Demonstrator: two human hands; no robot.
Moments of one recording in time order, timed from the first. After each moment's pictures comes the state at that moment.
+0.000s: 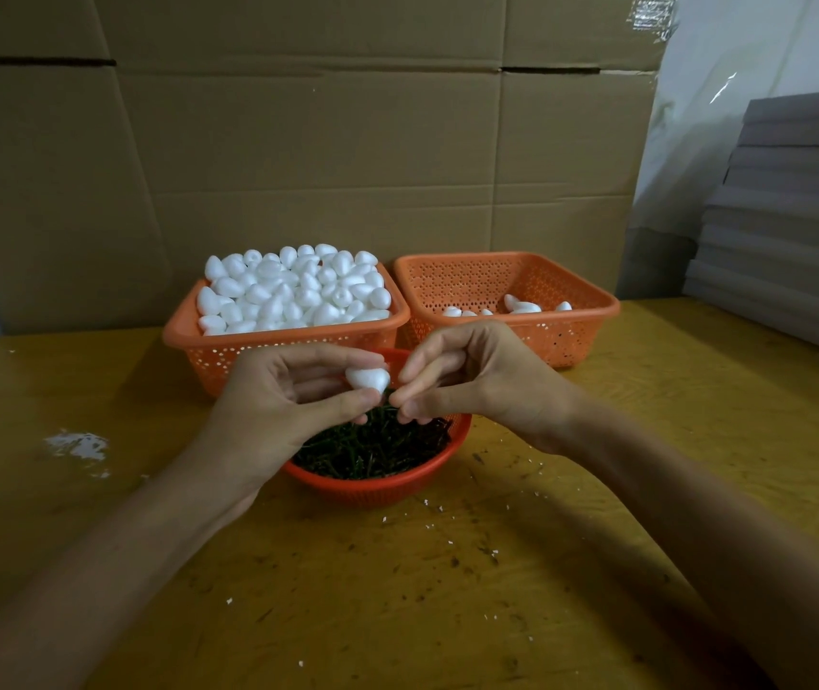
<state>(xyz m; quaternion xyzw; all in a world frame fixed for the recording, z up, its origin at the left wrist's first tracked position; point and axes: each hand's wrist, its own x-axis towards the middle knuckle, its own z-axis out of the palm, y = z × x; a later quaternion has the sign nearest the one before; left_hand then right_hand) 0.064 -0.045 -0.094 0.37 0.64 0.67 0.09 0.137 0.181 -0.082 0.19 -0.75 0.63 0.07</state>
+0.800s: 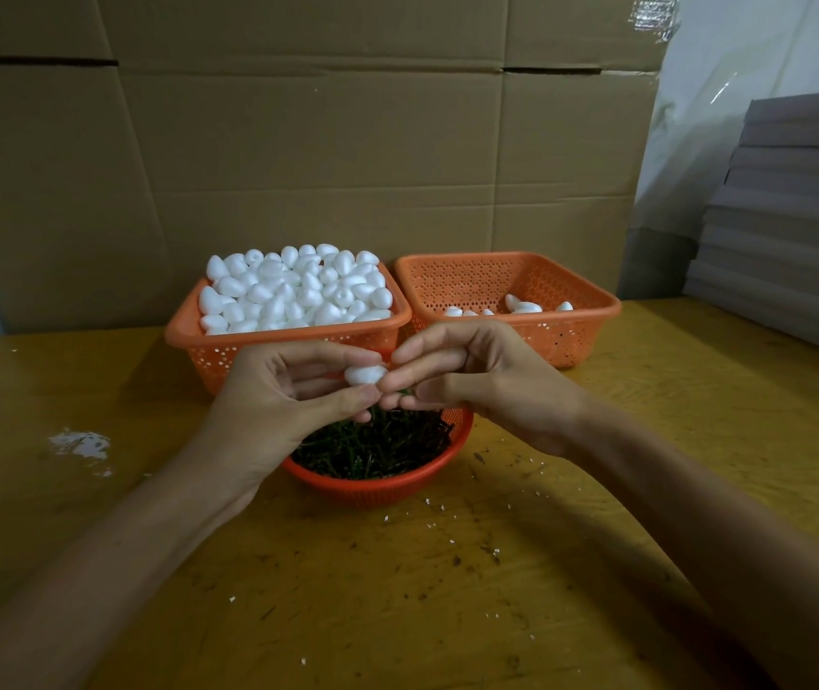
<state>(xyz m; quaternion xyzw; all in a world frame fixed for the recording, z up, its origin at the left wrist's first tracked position) 0.065 -0.046 -0.092 0.38 0.62 0.69 0.10 0.137 0.182 -0.084 0.22 -0.70 0.68 0.03</state>
